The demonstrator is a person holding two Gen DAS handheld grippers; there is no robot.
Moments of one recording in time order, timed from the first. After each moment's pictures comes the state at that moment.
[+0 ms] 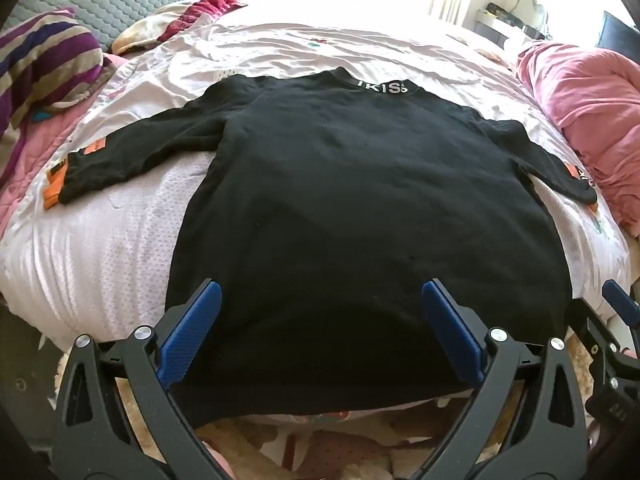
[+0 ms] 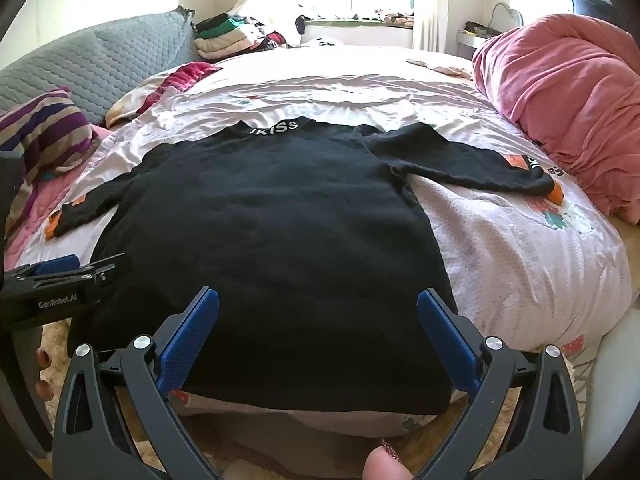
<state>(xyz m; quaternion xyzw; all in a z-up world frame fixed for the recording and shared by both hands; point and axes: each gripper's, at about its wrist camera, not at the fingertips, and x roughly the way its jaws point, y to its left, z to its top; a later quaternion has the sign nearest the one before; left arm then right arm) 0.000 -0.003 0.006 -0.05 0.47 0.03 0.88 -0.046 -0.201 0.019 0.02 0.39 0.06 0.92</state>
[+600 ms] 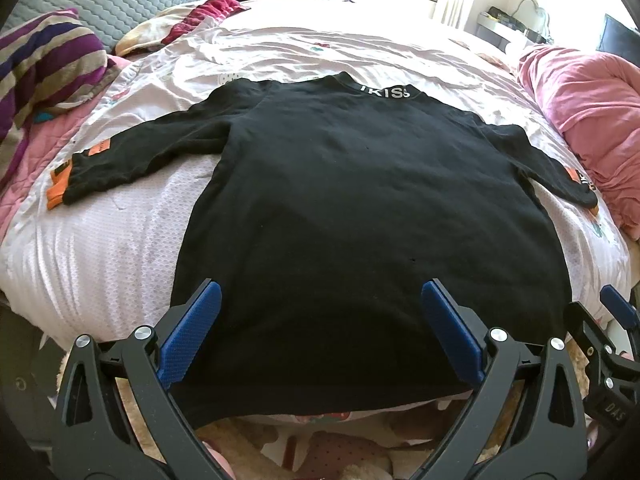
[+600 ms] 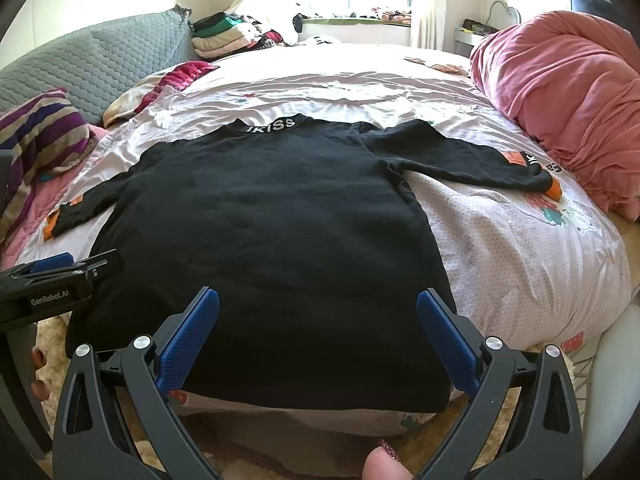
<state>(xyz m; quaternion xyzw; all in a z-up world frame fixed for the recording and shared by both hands) -0.003 0.000 0.008 -0.06 0.46 0.03 0.89 -0.046 -0.200 0.018 0.02 0.40 0.06 0.92</state>
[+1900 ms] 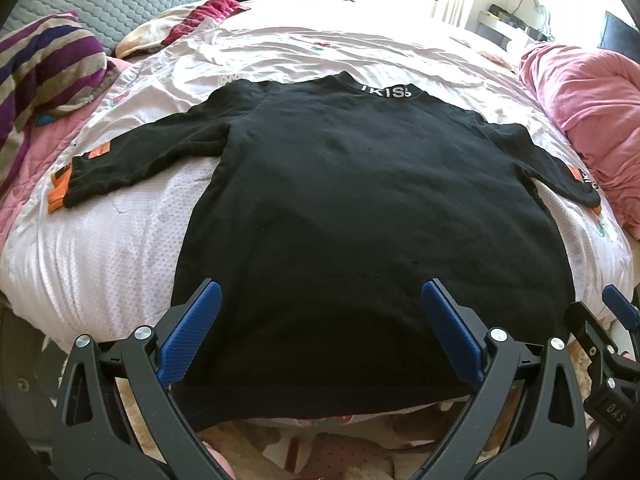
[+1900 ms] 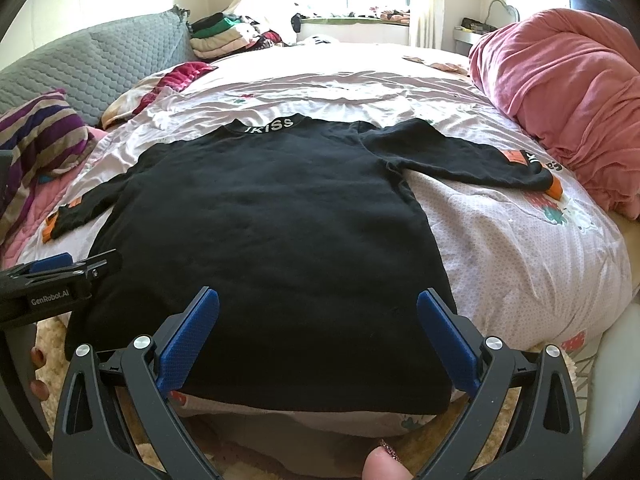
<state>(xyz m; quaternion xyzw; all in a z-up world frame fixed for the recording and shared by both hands) 0.001 0.001 0.007 -0.05 0.46 0.03 0.88 -0.043 -0.204 0.018 0.02 0.40 0.06 0.92</state>
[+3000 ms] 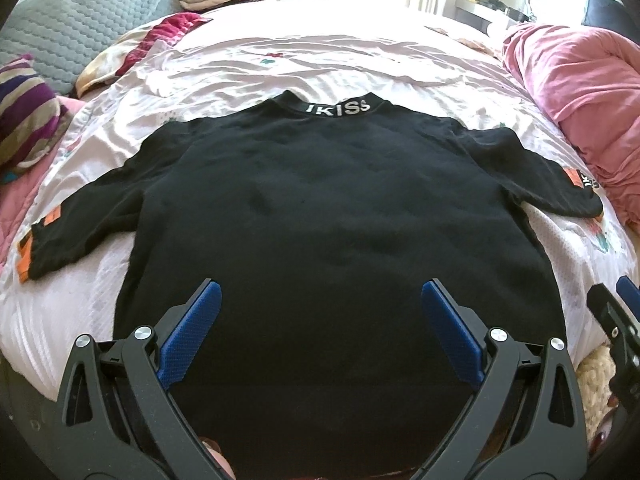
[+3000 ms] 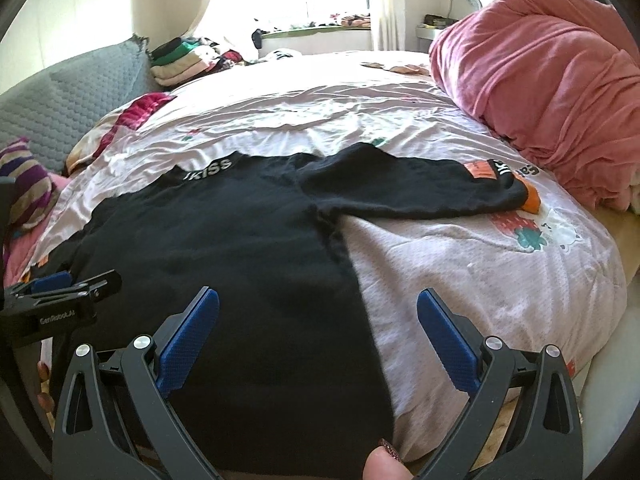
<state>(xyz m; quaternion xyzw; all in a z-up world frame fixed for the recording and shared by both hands) 0.085 -0.061 0.010 -0.01 0.47 0.00 0.88 0.022 -0.274 0.025 0.06 0.38 0.00 0.92</state>
